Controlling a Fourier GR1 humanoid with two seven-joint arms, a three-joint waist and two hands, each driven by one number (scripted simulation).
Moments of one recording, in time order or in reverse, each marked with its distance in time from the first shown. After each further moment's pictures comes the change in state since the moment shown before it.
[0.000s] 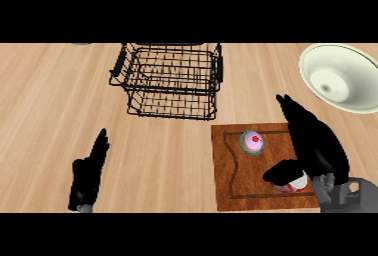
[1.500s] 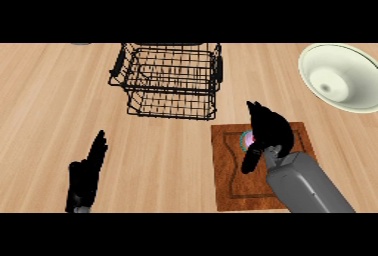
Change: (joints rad) left arm 0.023 -0.033 0.055 -0.014 -0.043 -0.053 -0.001; right arm -0.103 0.321 -0.084 0.366 0.157 0.267 -0.021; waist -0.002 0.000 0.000
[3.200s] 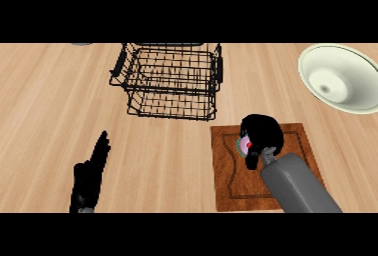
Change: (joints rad) left arm 0.012 -0.059 0.036 -0.010 -0.072 -0.027 0.002; right arm 0.022 0.063 -0.058 0.267 0.278 -0.060 -0.377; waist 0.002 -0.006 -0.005
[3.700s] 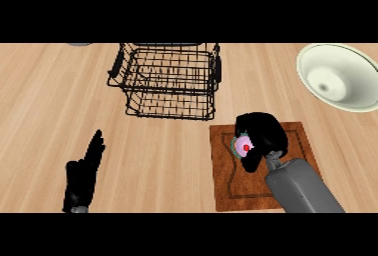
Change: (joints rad) left arm -0.006 0.018 0.032 -0.006 0.013 -0.020 0.015; right arm 0.052 -0.014 -0.006 -0.159 -0.017 -0.037 -0.161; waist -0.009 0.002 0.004
